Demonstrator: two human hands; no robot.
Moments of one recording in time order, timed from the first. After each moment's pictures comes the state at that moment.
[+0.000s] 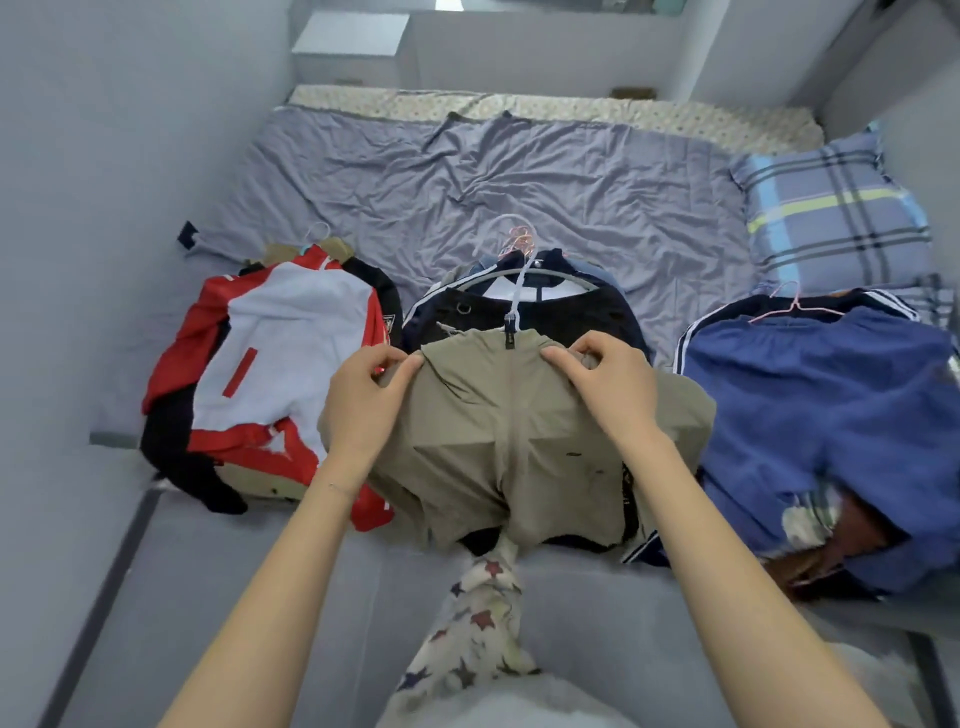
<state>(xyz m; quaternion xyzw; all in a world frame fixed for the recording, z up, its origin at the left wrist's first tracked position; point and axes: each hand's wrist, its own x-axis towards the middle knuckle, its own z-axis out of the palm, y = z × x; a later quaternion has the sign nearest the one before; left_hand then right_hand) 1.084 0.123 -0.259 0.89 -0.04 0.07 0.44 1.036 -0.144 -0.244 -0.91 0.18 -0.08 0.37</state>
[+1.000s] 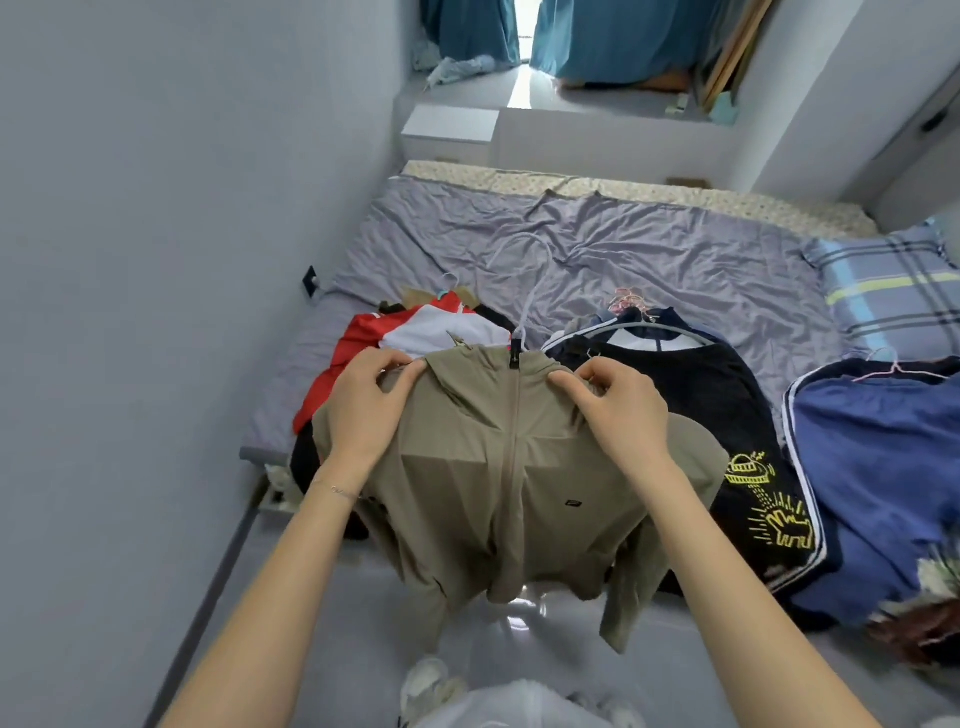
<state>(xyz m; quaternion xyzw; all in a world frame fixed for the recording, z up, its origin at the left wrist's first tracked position) 1.099 0.451 -0.183 0.88 -0.07 0.13 0.45 1.034 0.187 -0.157 -0.91 0.15 -0.11 0.37</state>
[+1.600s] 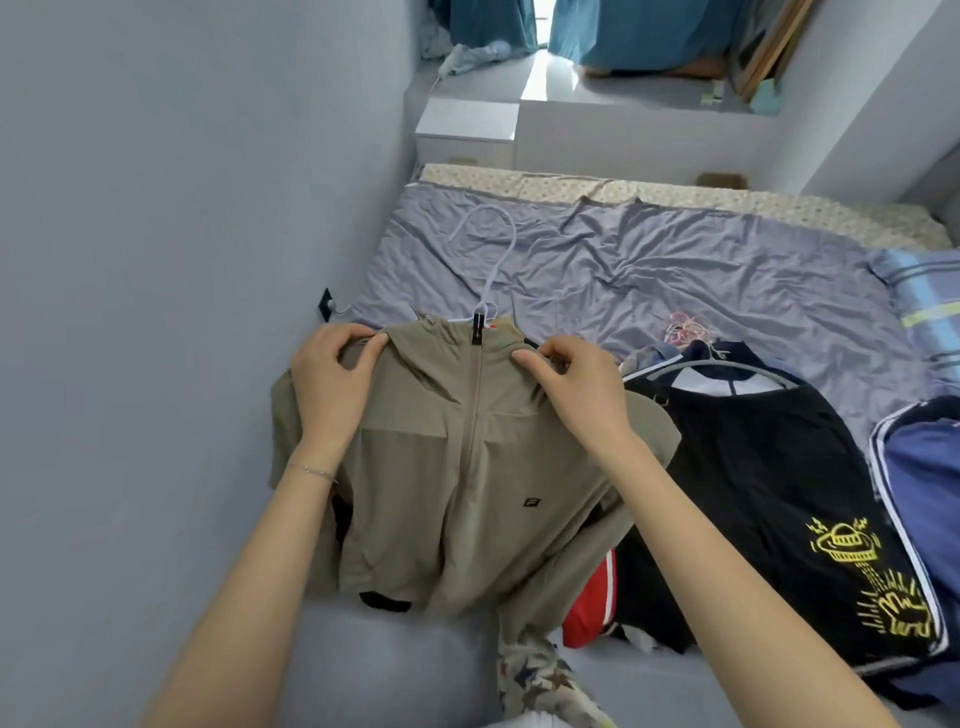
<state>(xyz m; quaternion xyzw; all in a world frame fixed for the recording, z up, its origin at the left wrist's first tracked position) 1.330 0.571 -0.191 0.87 -0.07 0.21 0.44 1.265 0.314 -0.173 -0.90 0.10 -0.11 0.42</state>
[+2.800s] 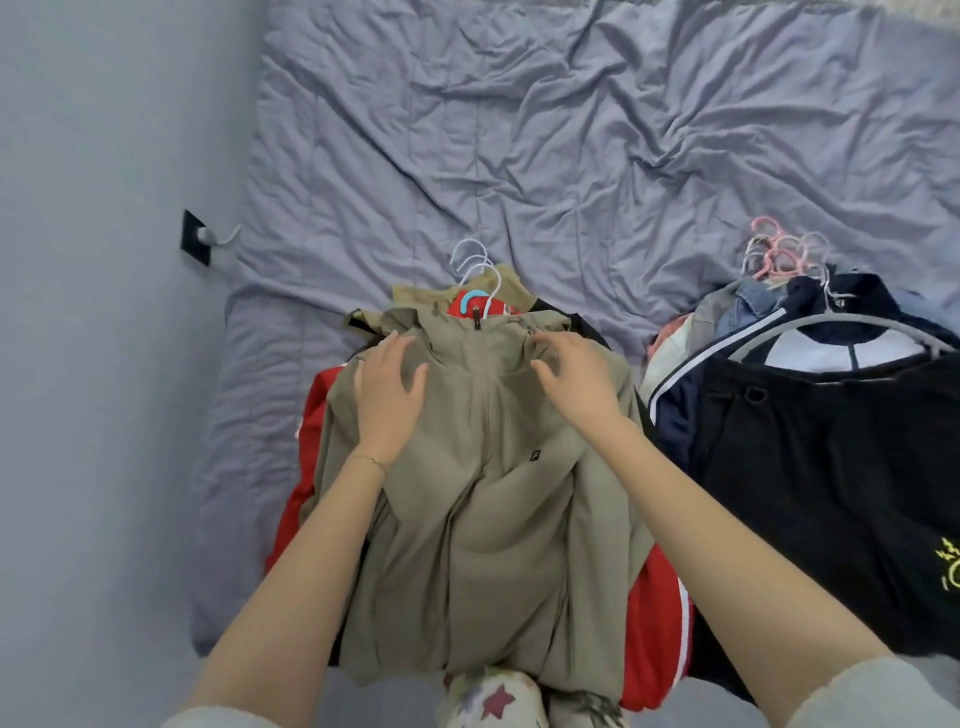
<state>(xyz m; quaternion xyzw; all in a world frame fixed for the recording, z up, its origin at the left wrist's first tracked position) 1.615 0.487 -0.524 0.93 -0.04 -0.11 0.36 1.562 0.261 -0.487 -0.92 0.20 0.13 0.32</state>
